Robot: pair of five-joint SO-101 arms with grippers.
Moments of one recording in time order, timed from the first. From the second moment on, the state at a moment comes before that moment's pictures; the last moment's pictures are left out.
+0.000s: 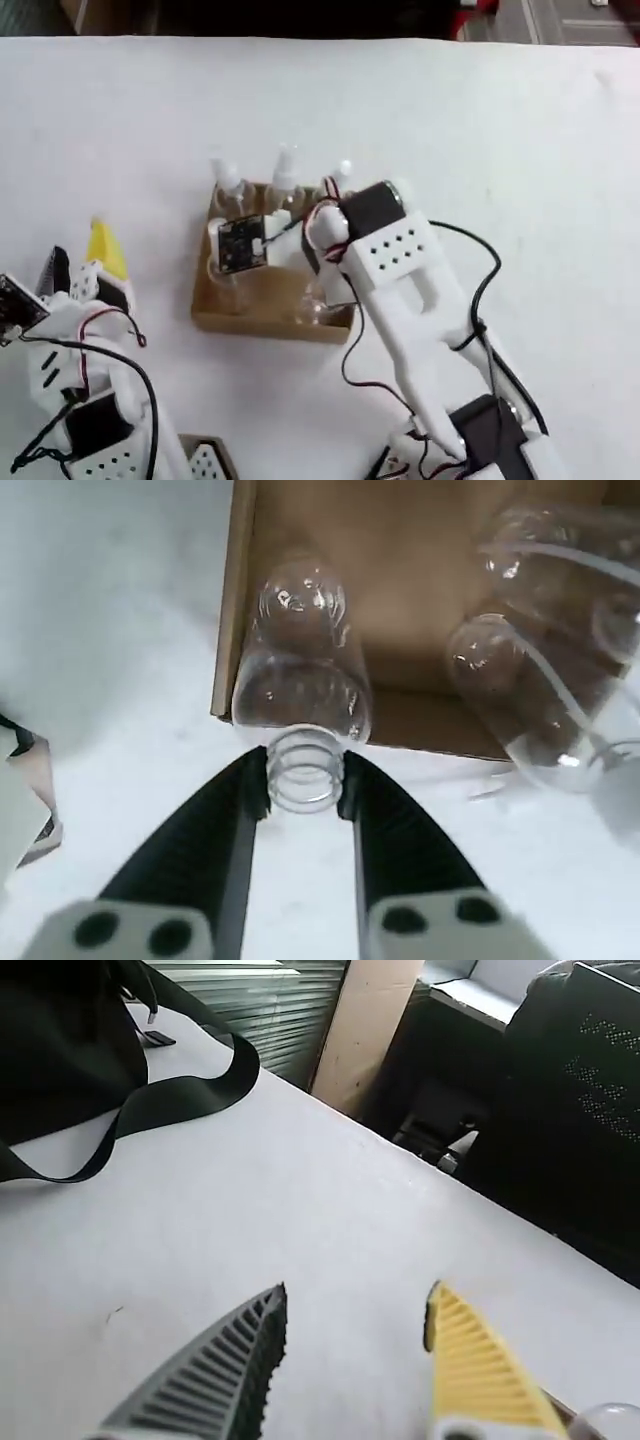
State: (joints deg) left arm -30.9 -104.0 87.2 42.9 20.7; right arm -31.8 -13.8 8.9 94.9 70.0
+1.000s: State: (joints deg) left arm -30.9 -104.0 87.2 42.9 20.7; right arm -36.9 -13.5 8.8 92.5 70.2
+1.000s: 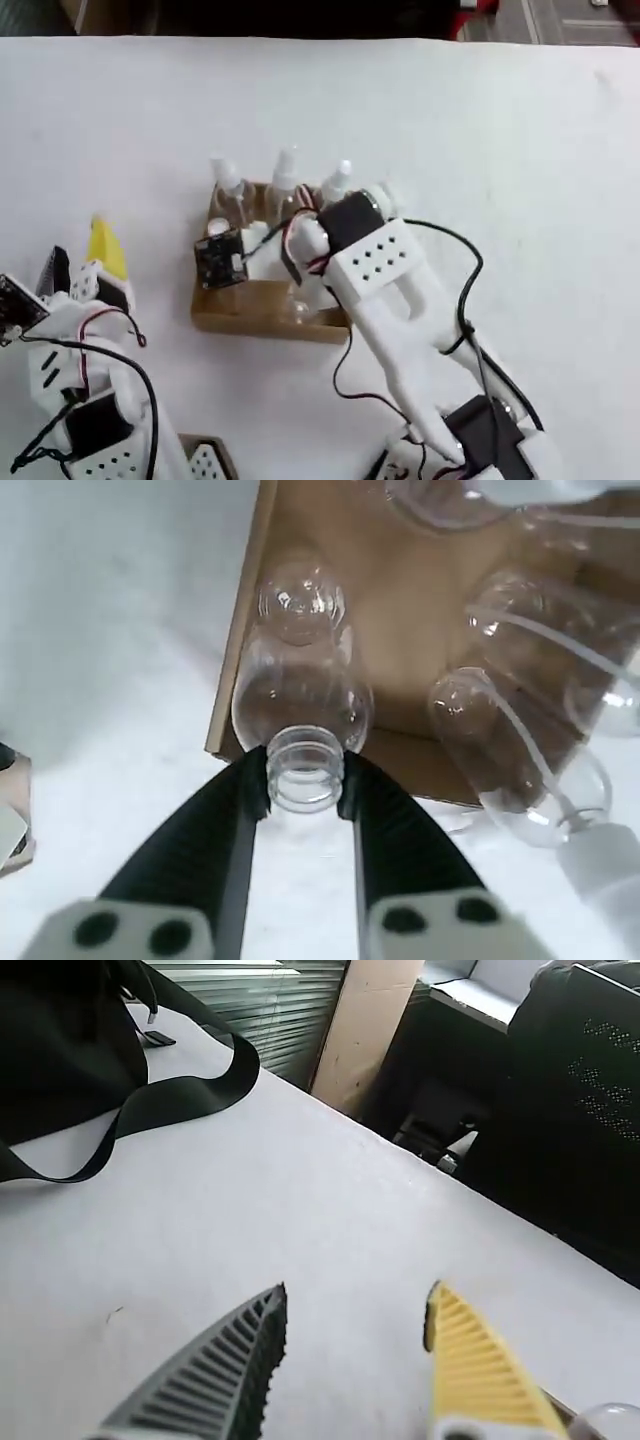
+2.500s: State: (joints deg) left arm -30.9 -104.0 87.2 42.9 20.7; right arm -35.8 -5.8 5.1 92.2 70.1
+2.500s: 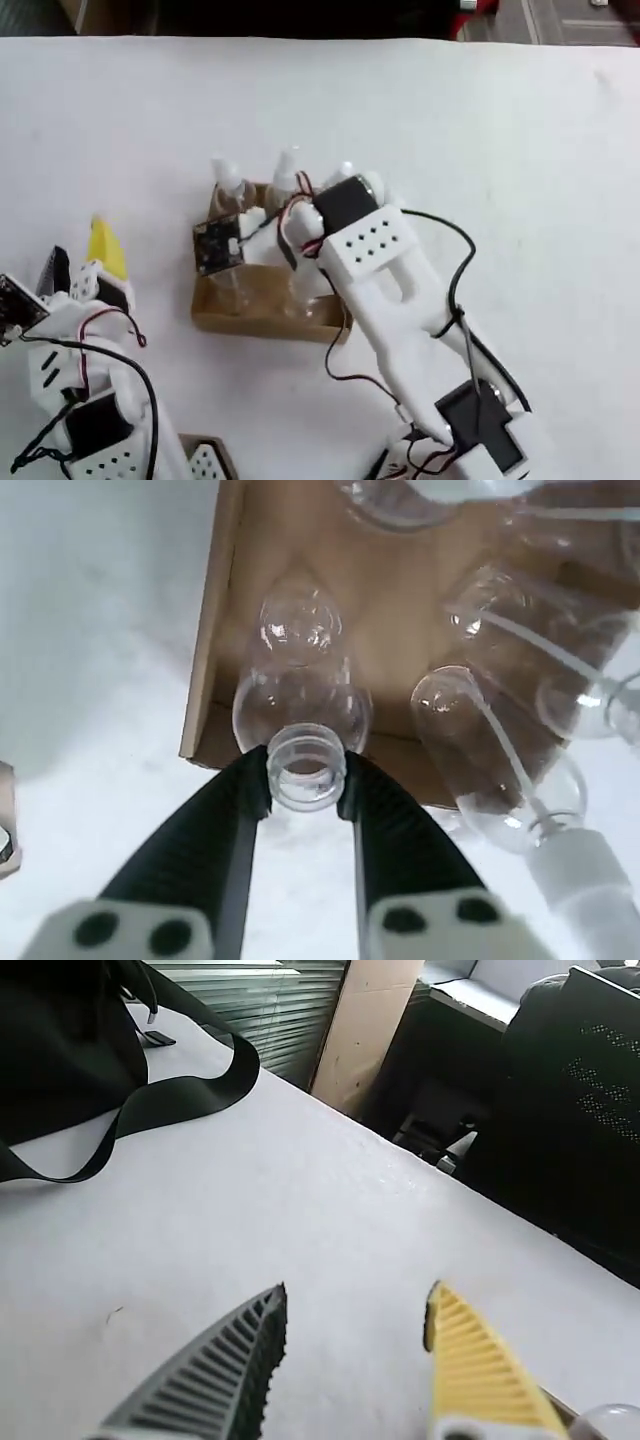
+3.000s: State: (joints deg) left arm -30.9 -104.0 87.2 42.9 20.7; right arm -37.8 -5.1 5.7 92.0 67.9
